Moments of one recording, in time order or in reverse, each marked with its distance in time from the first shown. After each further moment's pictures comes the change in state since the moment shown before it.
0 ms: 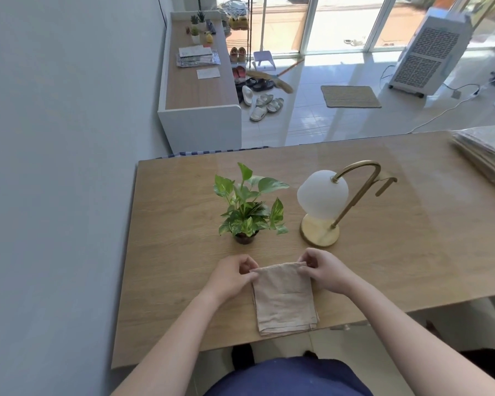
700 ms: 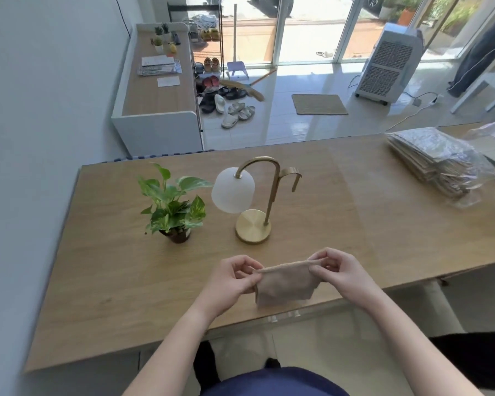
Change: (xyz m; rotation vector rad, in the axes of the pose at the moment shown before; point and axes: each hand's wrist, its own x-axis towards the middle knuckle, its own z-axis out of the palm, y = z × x) left_hand -0.037 0.138 0.136 -0.416 -0.072 0.104; right_hand -0.132 0.105 -0.141 0.373 0.176 -0.071
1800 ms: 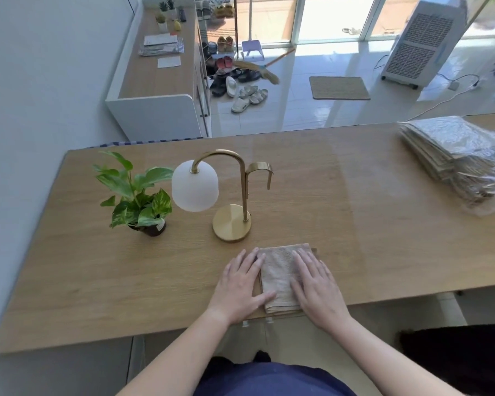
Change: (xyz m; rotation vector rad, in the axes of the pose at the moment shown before) left_hand 0.078 -0.069 0.107 1.055 -0.002 0.069; right_hand 0.049 0.130 -0.007 -0.872 0.066 -0.246
